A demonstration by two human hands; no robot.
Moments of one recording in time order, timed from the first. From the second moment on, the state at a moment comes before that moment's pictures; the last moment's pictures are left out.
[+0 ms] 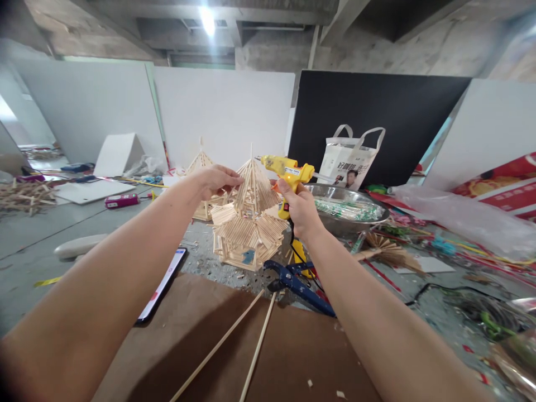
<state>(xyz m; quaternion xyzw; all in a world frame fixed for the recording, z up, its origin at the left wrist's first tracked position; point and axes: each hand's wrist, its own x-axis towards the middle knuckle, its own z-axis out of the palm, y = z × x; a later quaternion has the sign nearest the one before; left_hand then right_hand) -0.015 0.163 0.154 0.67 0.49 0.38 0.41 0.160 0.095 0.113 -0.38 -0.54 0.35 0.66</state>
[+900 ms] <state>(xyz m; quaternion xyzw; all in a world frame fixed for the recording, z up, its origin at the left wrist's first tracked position) -0.014 0.162 0.161 0.70 0.53 0.28 0.39 0.164 0.092 0.113 -0.38 -0.56 0.35 0.65</state>
